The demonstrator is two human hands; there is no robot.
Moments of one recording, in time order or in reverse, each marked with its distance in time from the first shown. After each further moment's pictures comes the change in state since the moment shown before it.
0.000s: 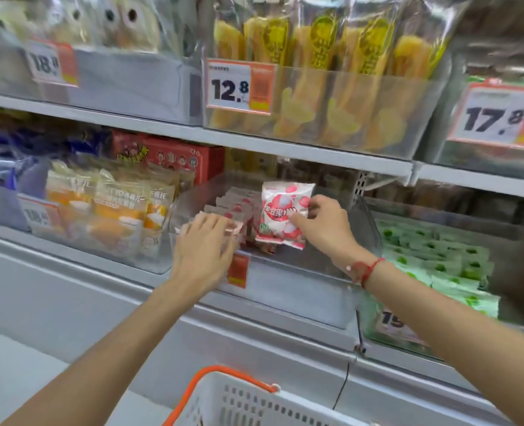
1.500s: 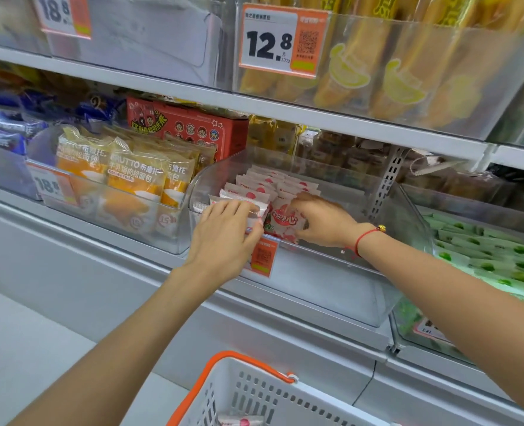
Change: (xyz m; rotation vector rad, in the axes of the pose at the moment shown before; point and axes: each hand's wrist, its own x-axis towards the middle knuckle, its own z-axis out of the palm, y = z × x) left_hand 0.003 -0.016 0.018 -0.081 -0.014 0.009; right_hand 0.060 0.040 0.056 -0.746 -0.448 -0.499
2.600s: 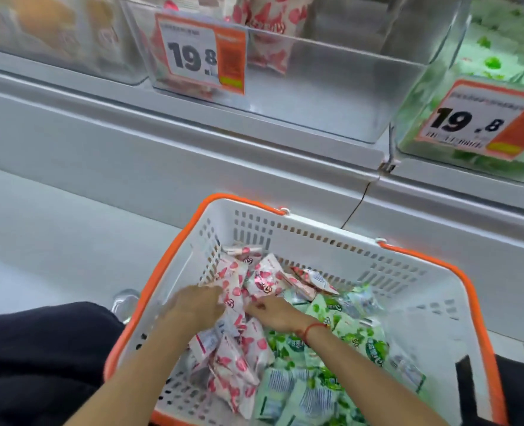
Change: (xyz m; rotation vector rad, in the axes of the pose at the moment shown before) left_hand -0.290 -0.016 0.125 0.173 -1.278 -0.328; right_hand -0.276 -0.142 0.275 0.891 -0.913 0.444
